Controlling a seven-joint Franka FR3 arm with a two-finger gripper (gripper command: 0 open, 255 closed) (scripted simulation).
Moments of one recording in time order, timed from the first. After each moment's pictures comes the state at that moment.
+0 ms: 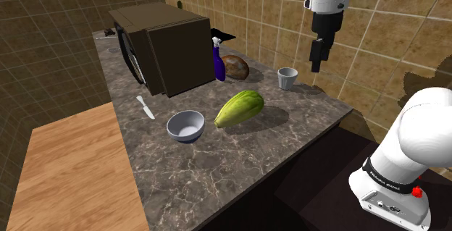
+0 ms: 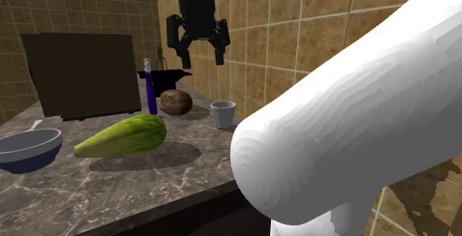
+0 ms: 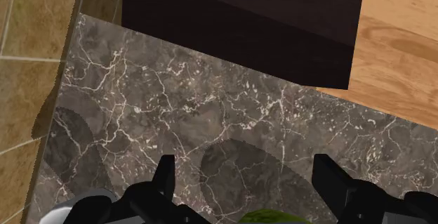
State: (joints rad) arm 0.00 -0.75 -0.03 -2.42 -0.06 1.57 -0.11
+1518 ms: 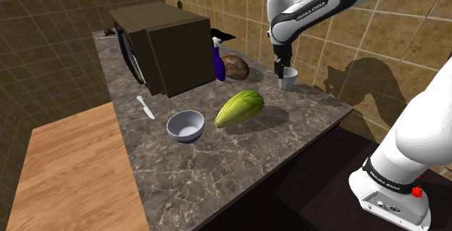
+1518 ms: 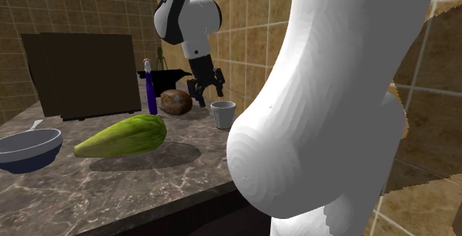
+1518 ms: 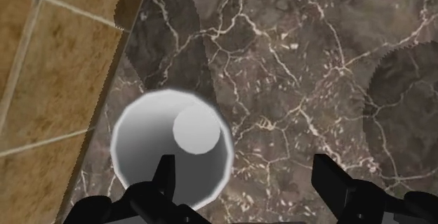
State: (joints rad) arm -0.08 -0.05 -0.15 -2.20 -0.28 2.07 -0.25
